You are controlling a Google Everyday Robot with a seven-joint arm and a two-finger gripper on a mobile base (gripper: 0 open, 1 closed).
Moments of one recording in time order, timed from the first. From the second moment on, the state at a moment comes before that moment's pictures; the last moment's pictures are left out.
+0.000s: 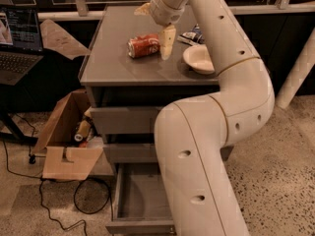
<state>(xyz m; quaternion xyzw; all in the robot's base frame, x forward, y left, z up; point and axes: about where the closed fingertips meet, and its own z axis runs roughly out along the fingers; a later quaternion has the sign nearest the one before) 0.796 -0.005 0.901 -0.85 0.44 -0.04 0.27</state>
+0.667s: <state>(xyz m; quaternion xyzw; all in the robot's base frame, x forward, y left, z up) 0.788 0.000 0.879 -0.87 0.44 -0.02 0.24</state>
